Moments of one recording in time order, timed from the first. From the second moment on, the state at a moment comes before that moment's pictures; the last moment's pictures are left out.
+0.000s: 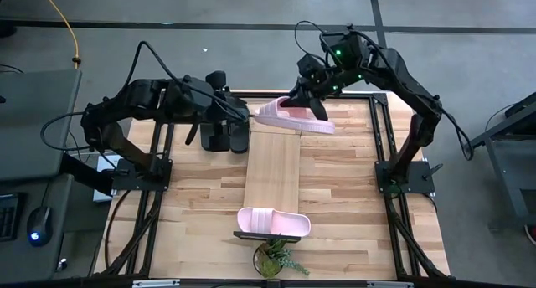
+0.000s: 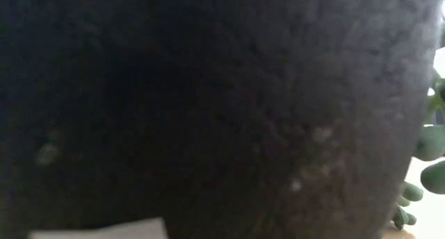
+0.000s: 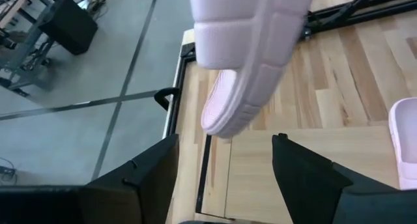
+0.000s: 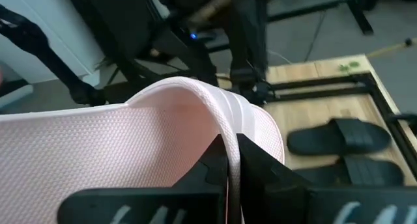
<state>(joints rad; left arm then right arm) 0.08 1.51 2.05 -1.17 -0.35 0.25 -0.30 1.74 2.36 -1.10 -0.52 0.02</state>
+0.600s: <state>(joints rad) 0.08 1.52 2.05 -1.04 -0.25 0.24 -0.23 1.76 2.35 -0.89 -0.52 0.10</state>
